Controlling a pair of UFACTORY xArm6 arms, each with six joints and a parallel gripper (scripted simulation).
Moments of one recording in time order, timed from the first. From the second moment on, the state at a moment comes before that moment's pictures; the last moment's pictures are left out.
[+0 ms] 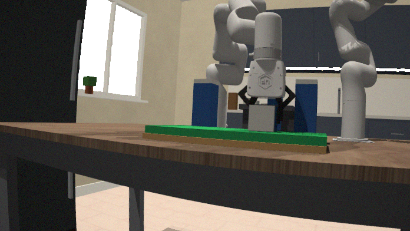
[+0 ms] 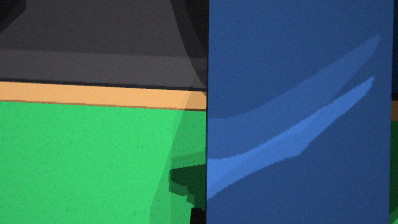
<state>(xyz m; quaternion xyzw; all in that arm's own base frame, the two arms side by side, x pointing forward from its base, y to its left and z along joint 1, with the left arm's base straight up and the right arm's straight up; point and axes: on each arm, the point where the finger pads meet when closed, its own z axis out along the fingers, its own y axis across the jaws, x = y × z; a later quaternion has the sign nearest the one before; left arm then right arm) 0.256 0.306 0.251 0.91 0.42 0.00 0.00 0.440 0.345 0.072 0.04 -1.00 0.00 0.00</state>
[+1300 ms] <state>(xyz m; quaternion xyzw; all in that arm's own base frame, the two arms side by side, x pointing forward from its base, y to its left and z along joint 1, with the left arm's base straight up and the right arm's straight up) 0.256 0.306 0.251 0.91 0.42 0.00 0.00 0.454 0.343 0.082 0.04 -1.00 0.00 0.00</state>
